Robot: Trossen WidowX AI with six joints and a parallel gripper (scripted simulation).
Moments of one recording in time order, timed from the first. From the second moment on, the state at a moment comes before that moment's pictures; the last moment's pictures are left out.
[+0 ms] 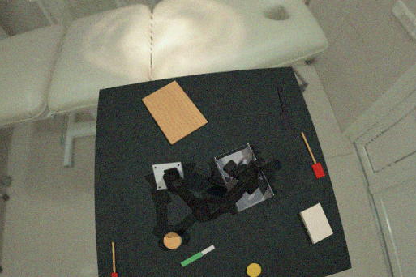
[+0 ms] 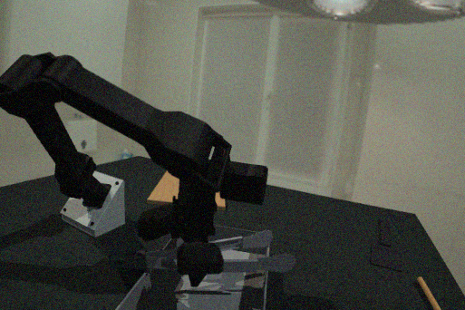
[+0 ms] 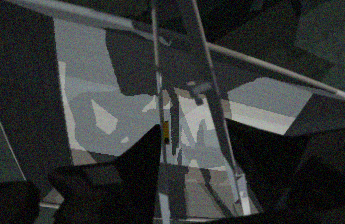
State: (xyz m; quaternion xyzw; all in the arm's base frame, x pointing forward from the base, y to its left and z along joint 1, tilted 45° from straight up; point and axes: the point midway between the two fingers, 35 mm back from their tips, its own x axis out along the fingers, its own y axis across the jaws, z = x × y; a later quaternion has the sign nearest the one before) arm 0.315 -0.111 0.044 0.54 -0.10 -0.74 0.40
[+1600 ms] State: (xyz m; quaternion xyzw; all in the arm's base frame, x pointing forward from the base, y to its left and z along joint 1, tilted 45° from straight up) arm 0.328 -0.066 0.087 0.53 -0.09 -0.74 0.40
